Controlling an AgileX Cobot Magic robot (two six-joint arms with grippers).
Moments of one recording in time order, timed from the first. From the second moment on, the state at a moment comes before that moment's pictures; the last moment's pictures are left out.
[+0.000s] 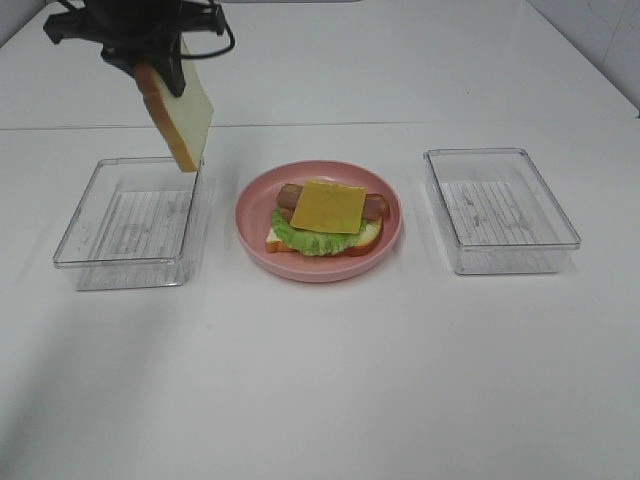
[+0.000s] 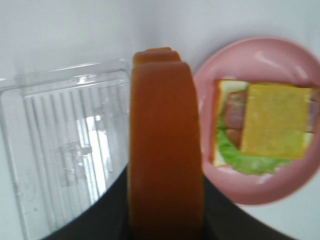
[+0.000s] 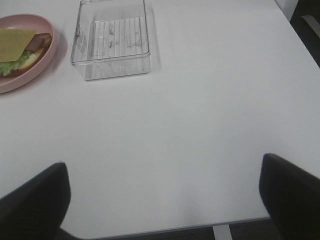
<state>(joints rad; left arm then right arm) -0.31 2.16 -2.12 -0.09 1.22 -0.23 0.00 0.00 -0.45 -0.07 1.11 0.09</state>
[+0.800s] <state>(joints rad) -0.41 2.26 -1.94 -0.80 0.89 0.13 0.00 0.00 -0.45 -0.07 1.11 0.09</state>
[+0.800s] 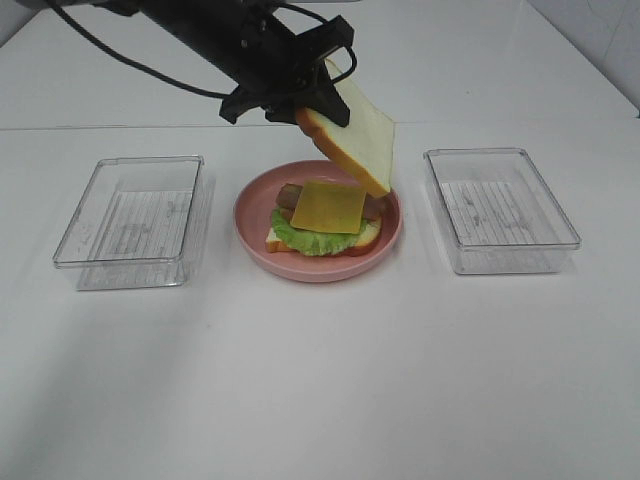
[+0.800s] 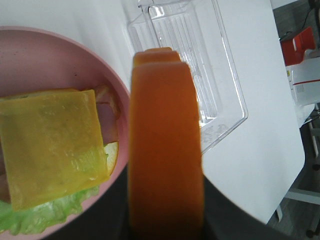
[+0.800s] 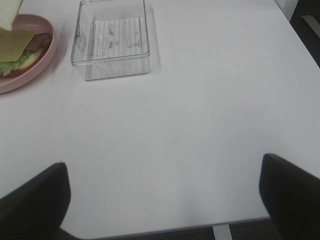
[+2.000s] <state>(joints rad) -0.41 2.33 -1.79 -0.95 0.71 0.30 0.00 0.00 -0.45 -0.07 1.11 0.09</state>
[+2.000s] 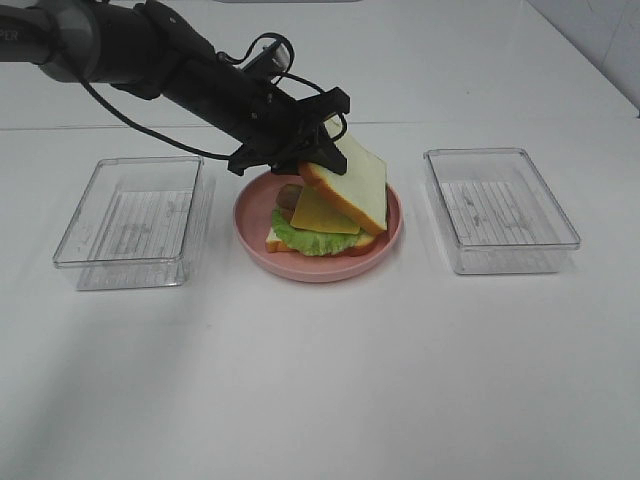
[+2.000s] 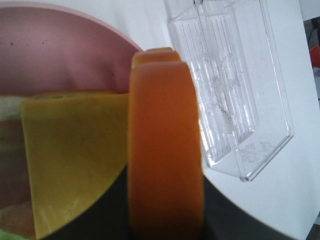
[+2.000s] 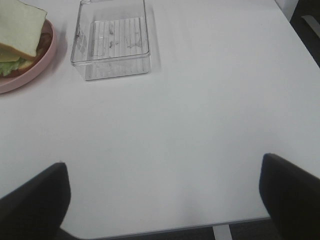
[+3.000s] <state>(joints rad) -0.39 2.34 -1.79 -0.80 0.75 0.23 0.00 0.00 -0.45 -0.07 1.11 0.09</state>
